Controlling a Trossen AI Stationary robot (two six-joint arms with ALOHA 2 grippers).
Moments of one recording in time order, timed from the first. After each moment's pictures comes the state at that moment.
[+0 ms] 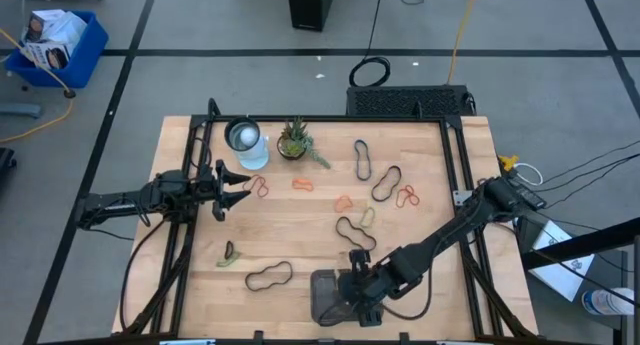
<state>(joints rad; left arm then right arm) 0.12 0.01 0.01 0.03 -0.01 -0.23 0.59 1.90 1.50 -0.71 0.10 0.49</state>
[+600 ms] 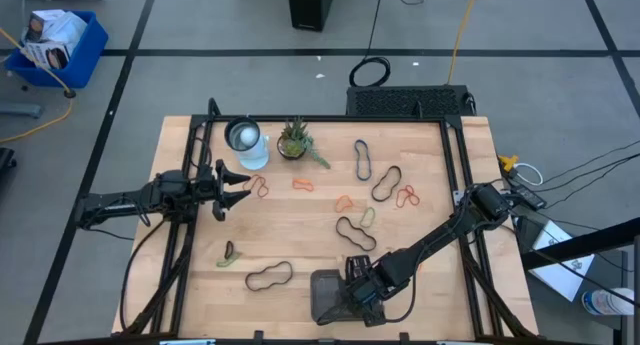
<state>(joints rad) 0.12 0.01 0.01 0.03 -0.01 -0.23 0.58 1.98 1.39 -0.62 -0.08 0.43</state>
